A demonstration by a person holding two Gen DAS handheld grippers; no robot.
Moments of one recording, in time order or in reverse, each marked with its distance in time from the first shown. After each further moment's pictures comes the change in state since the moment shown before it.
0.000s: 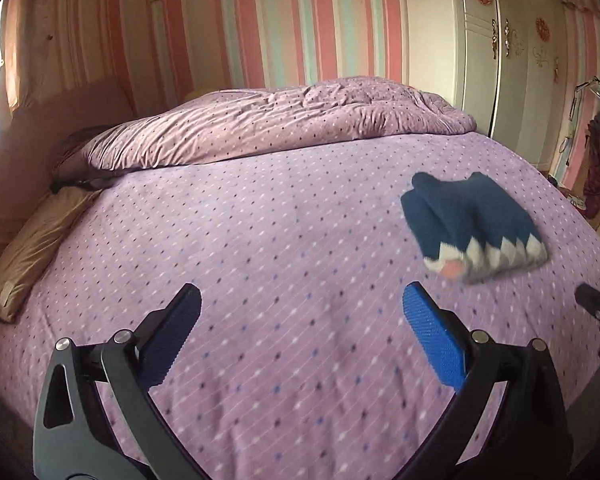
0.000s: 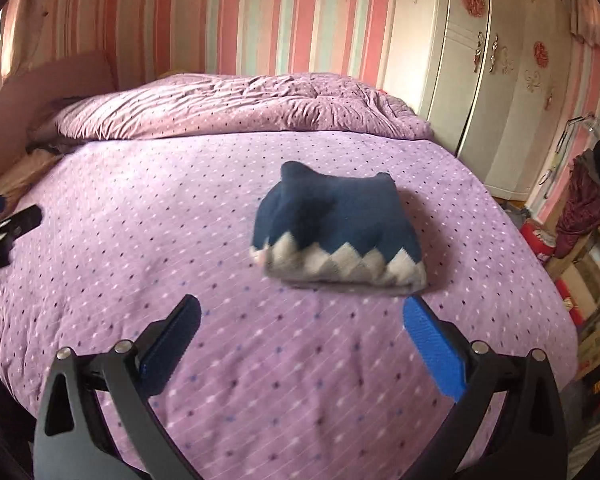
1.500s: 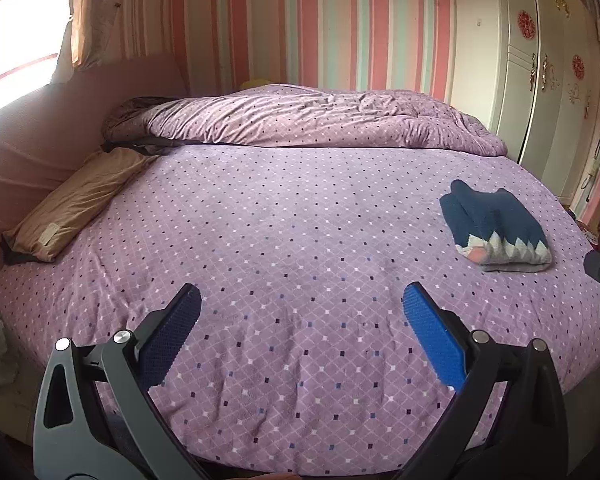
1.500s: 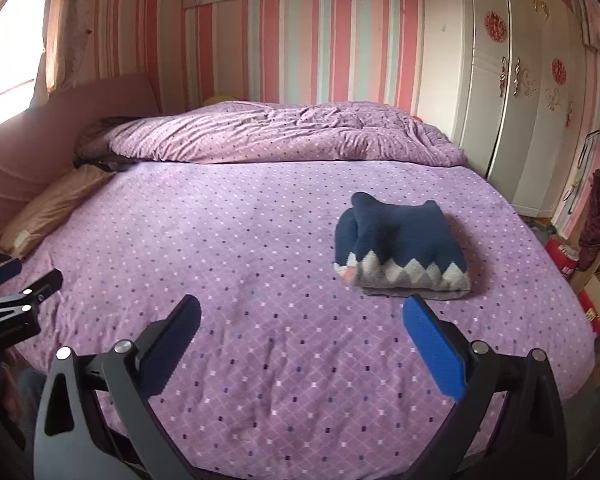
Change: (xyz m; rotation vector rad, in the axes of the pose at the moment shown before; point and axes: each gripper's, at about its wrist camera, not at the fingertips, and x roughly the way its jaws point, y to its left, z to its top) left arm -0.091 0.082 -0.054 -0.158 -0.012 0.090; right arm -0.097 0.073 0.000 0.005 -0.095 0.161
